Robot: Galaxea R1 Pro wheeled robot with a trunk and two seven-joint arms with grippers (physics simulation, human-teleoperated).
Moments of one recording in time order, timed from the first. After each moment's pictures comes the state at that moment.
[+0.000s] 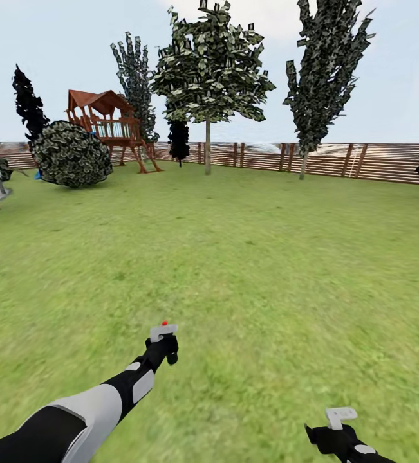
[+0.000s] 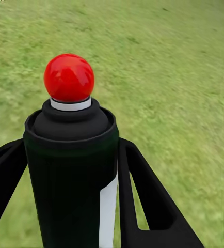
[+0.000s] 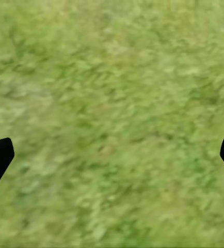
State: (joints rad) left arm -0.83 -0.10 -0.30 -0.03 0.50 -0.40 -0.18; right arm -0.58 -0.17 0.35 0.05 -0.31 -0.24 0.13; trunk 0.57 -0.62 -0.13
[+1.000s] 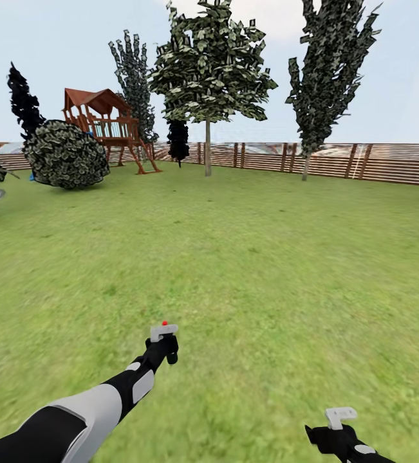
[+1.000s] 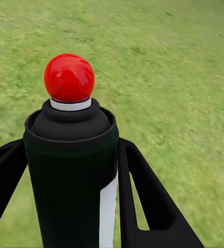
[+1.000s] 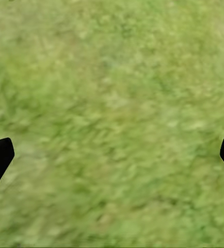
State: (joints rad) left arm -0.83 -0.10 -0.30 -0.03 0.50 -0.40 -0.18; right arm -0.58 -0.17 0.35 0.05 -0.31 -0.24 0.13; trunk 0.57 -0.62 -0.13
